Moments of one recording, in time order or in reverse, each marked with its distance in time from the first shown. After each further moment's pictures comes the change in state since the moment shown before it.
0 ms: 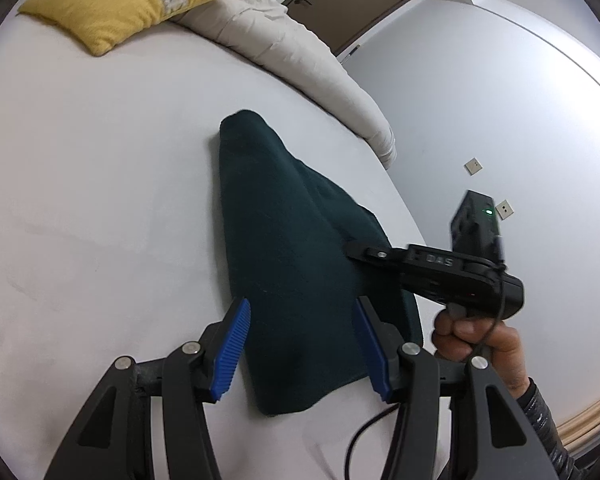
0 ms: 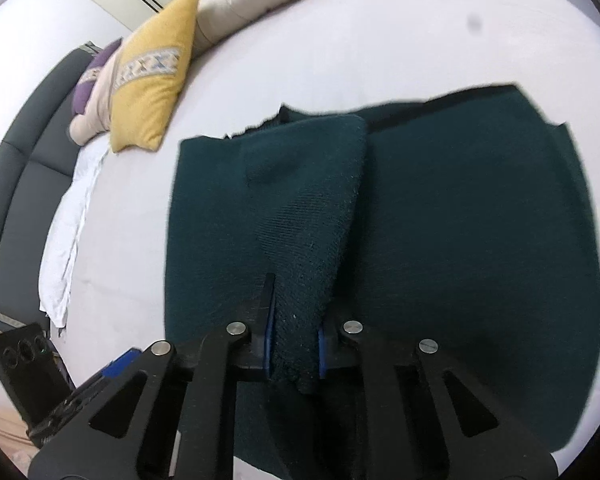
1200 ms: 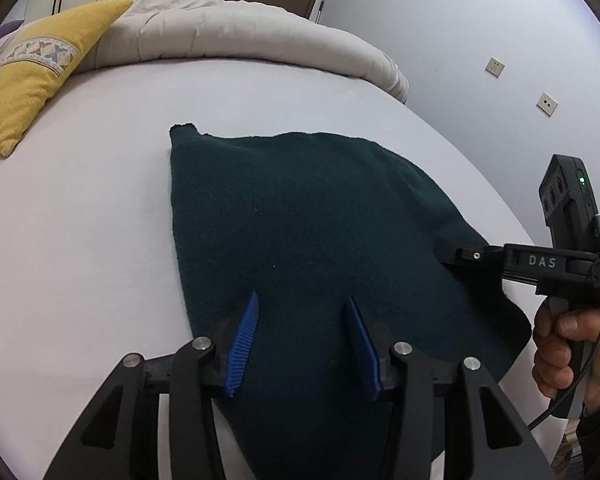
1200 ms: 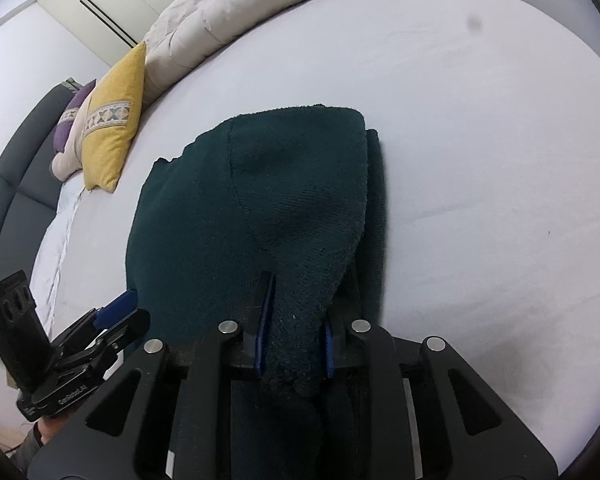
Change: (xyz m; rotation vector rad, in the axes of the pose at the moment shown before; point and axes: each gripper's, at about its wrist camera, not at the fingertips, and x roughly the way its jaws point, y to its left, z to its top) left arm 0.157 -0.087 0.012 0.344 0.088 0.272; right arm -0.060 -0.155 -0.015 0.065 -0.096 -0.052
